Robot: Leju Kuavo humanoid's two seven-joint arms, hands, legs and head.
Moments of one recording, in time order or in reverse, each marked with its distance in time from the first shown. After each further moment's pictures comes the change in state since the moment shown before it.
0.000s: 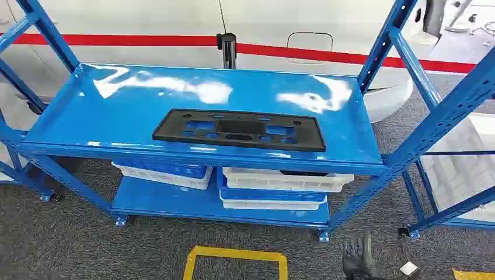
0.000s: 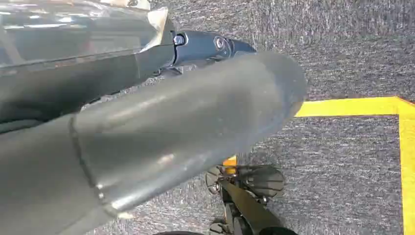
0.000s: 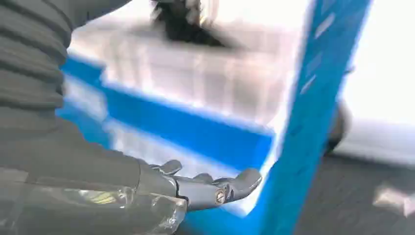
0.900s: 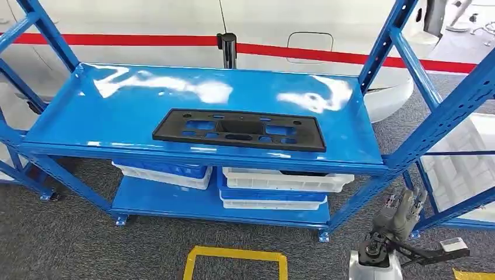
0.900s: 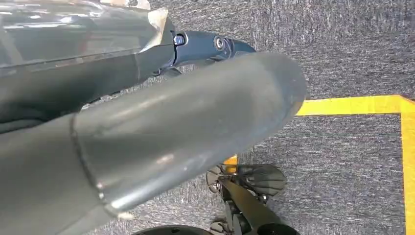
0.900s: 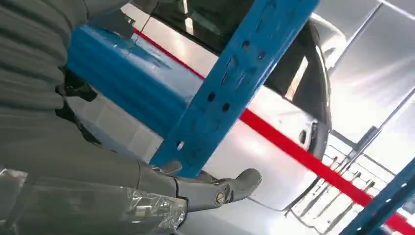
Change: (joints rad) left arm -0.010 -0.018 0.029 0.005 -0.028 0.020 0.011; right arm 0.099 0.170 0.201 -0.821 -0.012 -0.224 -0.220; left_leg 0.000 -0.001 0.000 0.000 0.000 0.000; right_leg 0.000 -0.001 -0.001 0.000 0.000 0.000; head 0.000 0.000
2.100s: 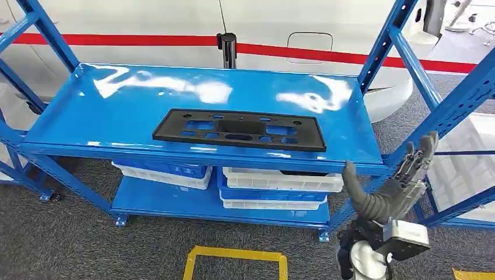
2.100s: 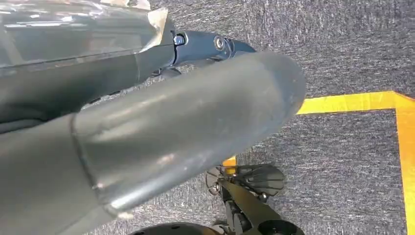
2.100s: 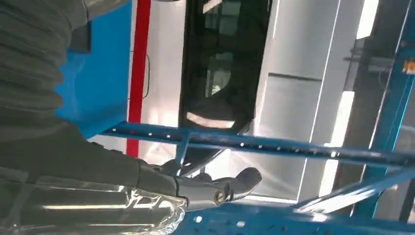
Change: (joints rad) left arm -0.002 -0.008 0.018 0.000 -0.055 0.013 -0.017; right arm 0.232 -0.009 0.635 -0.697 0.896 -0.734 -0.151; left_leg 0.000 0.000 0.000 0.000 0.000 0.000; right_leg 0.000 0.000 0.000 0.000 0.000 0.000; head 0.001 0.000
